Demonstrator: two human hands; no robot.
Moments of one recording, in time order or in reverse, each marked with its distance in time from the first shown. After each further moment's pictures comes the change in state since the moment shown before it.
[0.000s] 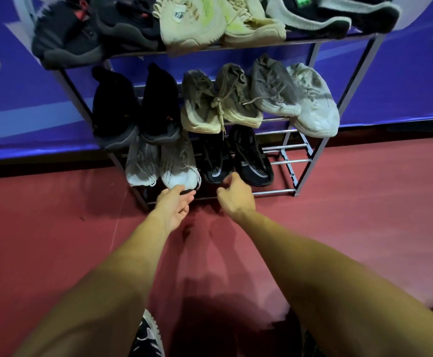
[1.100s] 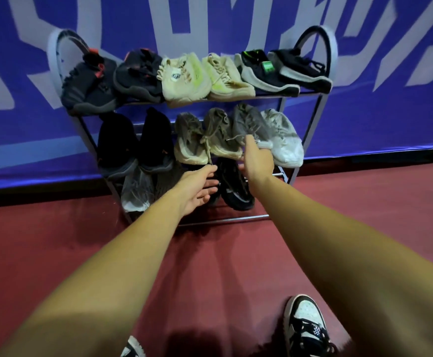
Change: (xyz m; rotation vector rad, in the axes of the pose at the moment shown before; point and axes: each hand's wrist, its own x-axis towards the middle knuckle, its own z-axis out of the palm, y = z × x) left_hand -0.090 0.068 0.084 0.332 -0.296 0.198; right_hand 0.015 -0.077 -0.118 0.662 0.285 0.087
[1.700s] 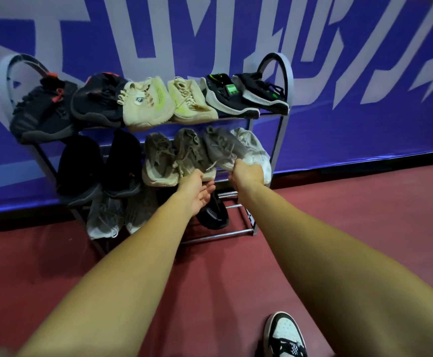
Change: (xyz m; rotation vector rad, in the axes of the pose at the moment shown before) left_hand 0.031 0.025 0.075 -0.213 -0.016 -0.073; right_hand 0.036 -0.012 -0.039 -0.012 0.106 0.052
